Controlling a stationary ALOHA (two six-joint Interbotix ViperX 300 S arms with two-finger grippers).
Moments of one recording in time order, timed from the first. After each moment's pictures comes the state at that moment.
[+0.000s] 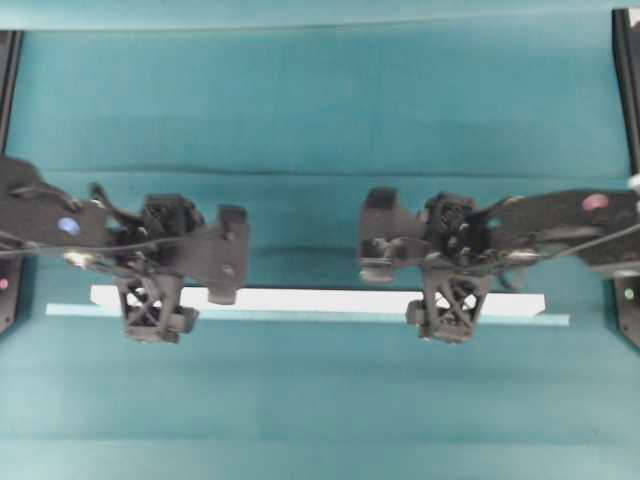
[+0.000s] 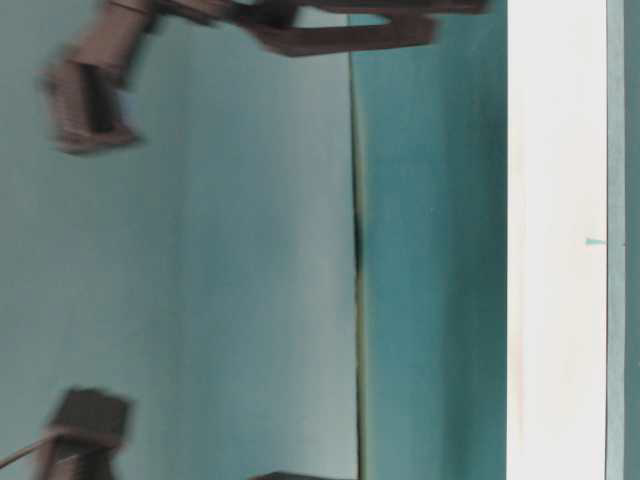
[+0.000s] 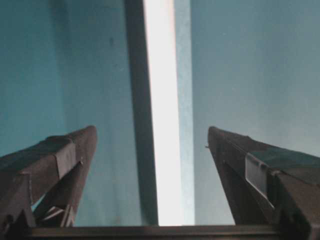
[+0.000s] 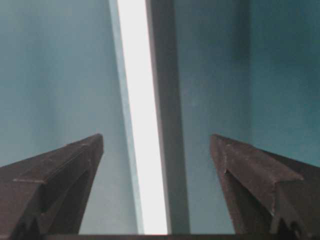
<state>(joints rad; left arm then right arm) -0.02 -0.19 0.70 0.04 0.69 0.03 -0.01 -0.11 0.62 0.04 0.66 0.08</state>
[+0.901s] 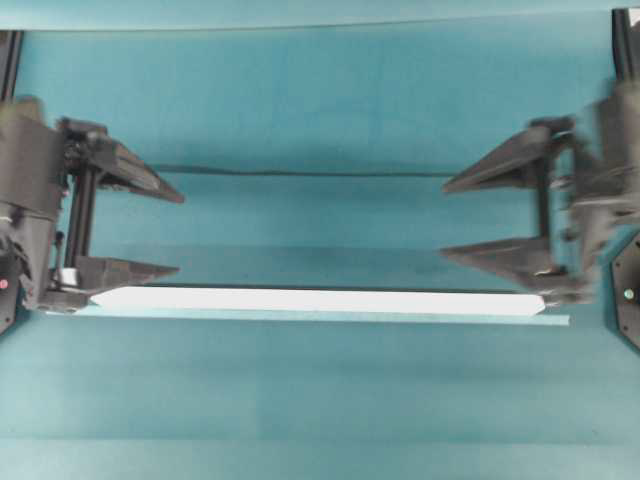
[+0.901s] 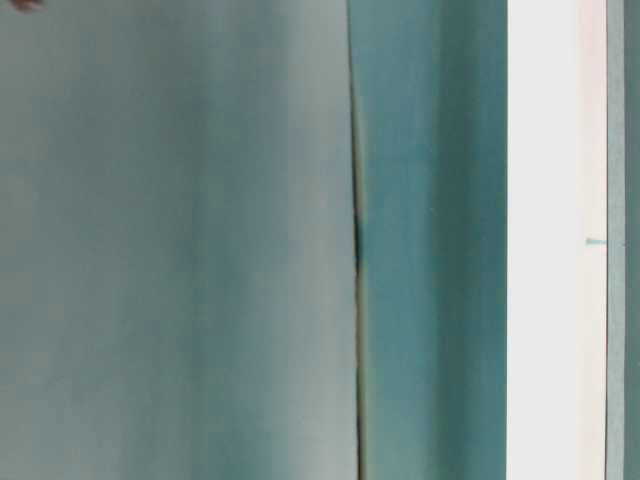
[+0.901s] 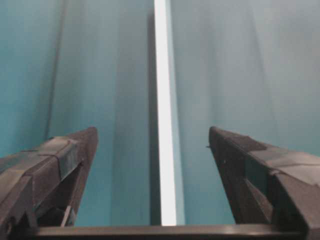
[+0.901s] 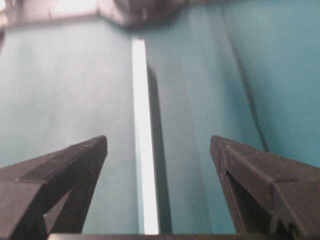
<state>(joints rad) 0.00 -0.71 0.78 0.04 0.28 0.02 -0.05 -0.75 0.86 0.04 0.16 0.08</state>
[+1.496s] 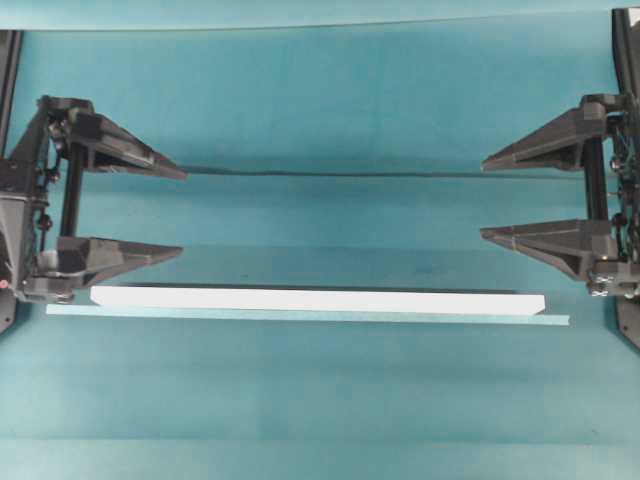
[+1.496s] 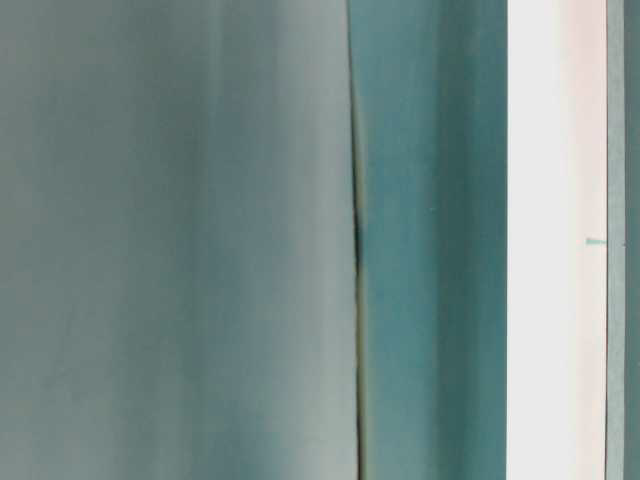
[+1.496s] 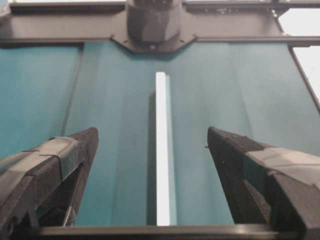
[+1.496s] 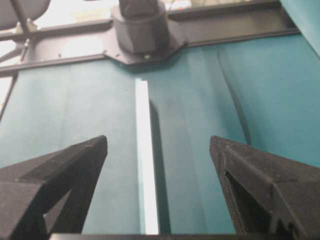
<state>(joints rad) 0.00 -0.74 0.79 0.04 0.15 -0.01 -0.06 -0.82 0.86 0.04 0.16 0.08</state>
